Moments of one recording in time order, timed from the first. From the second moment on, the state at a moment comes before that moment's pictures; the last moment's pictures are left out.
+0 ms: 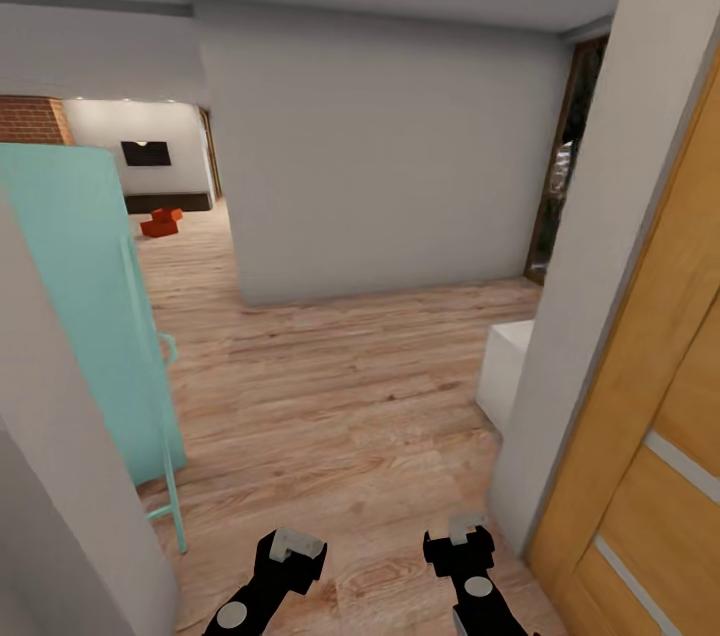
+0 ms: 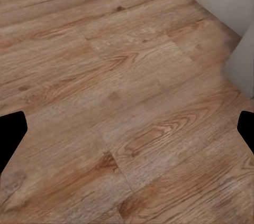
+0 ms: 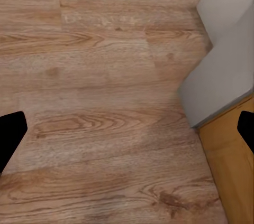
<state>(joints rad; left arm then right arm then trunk) -0.34 -0.06 -0.26 -0.55 0.04 -0.17 -0.05 -0.32 0.13 0.05 -0.67 0.22 0.08 -0.20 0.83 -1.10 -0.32</state>
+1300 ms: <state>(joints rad) -0.34 -0.06 -0.26 -0.55 0.04 -0.18 -0.06 -0.32 0.13 0.05 -0.65 0.23 0.05 -0.20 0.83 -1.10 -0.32</state>
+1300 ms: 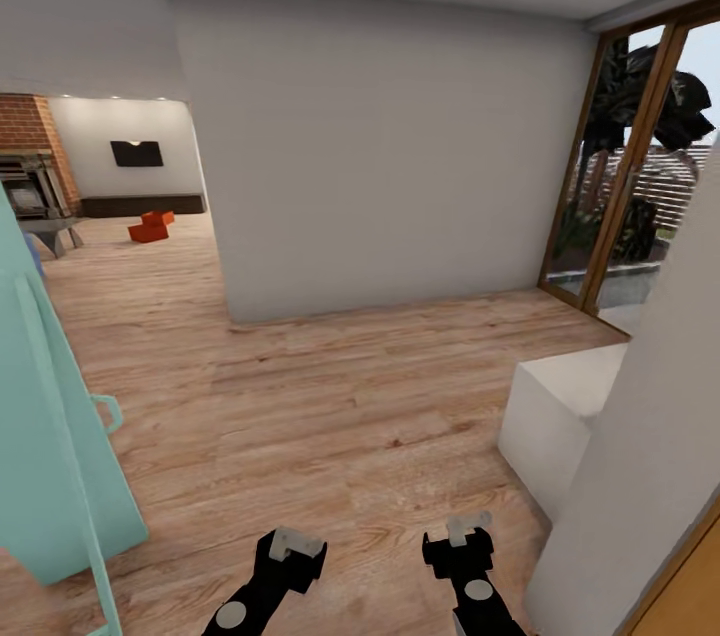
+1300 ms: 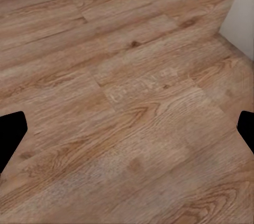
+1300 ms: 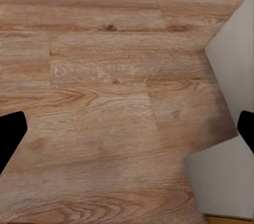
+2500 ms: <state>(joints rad) -0.34 -0.06 -0.26 -0.55 0.04 -0.18 -0.06 -0.28 0.02 0.08 0.01 0.23 0.06 -0.20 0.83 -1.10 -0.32</state>
